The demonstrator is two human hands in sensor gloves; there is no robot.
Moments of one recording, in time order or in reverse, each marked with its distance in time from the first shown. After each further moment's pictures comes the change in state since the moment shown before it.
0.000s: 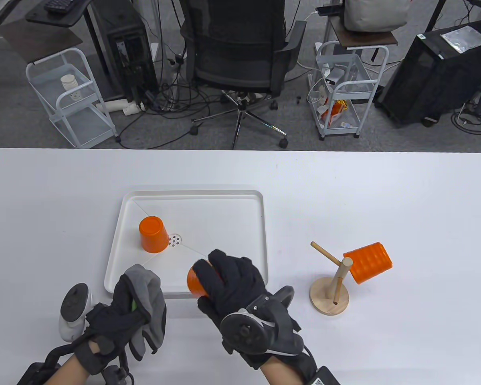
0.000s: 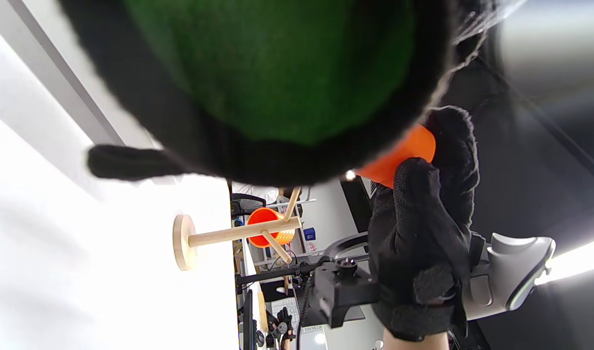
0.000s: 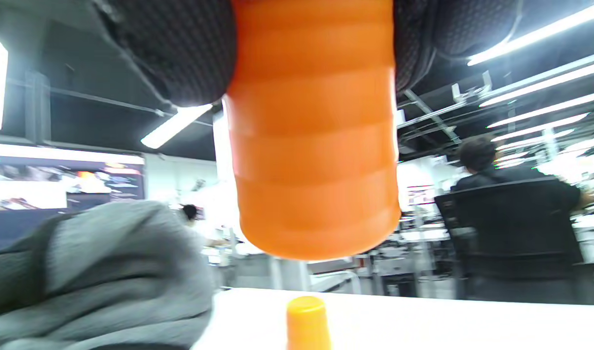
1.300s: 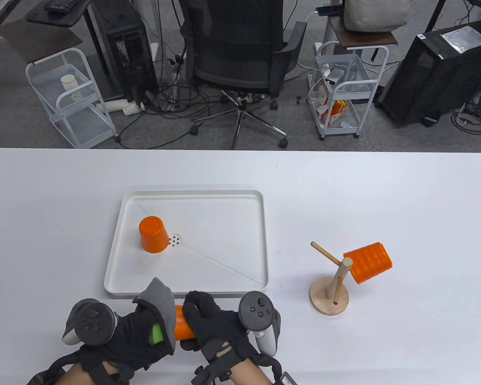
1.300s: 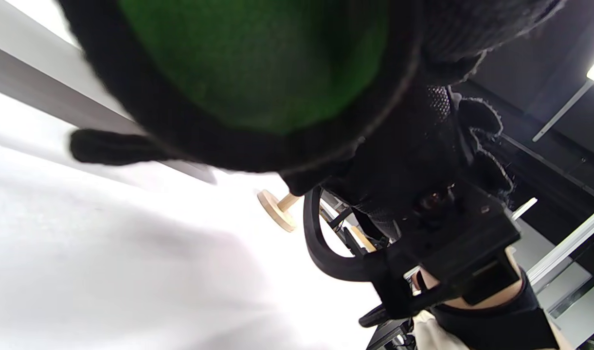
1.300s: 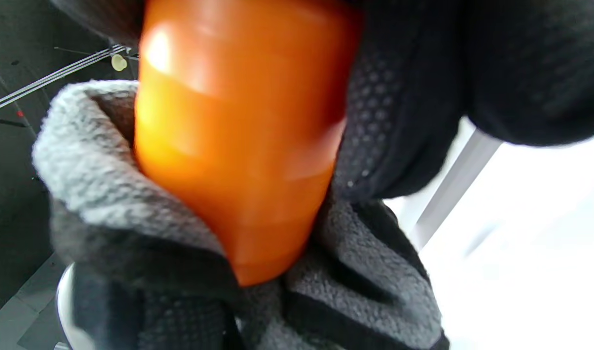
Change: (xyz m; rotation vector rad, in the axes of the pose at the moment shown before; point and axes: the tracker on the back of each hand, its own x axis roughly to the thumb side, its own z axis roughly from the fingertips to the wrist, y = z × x) left_hand 0.022 -0.032 -0.004 -0.175 -0.015 -0.582; right_hand -0.011 0.157 0.038 0.193 0.422 -1.170
